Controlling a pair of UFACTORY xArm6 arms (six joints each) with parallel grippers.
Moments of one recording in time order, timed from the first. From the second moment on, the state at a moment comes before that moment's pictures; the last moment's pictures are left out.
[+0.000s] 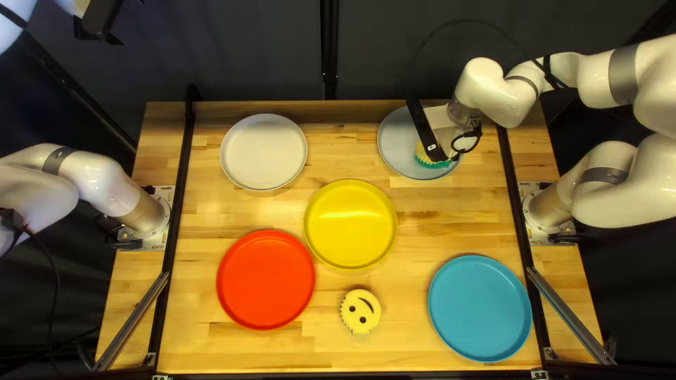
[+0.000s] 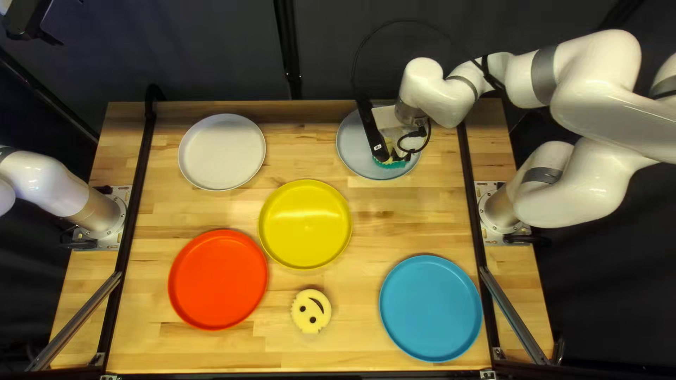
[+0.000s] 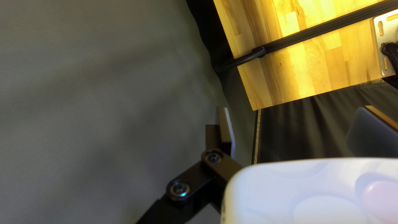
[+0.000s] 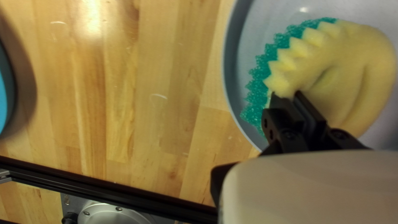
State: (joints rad) left arm 1.29 -0.83 -0.94 -0.09 1.51 1.73; right arm -0.47 -0.35 -0.37 0.20 0.75 -0.86
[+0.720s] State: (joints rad) left arm 1.29 -0.83 -0.94 -0.09 1.51 1.73; right arm -0.52 -0.13 -0.51 0.20 0.72 -0.96
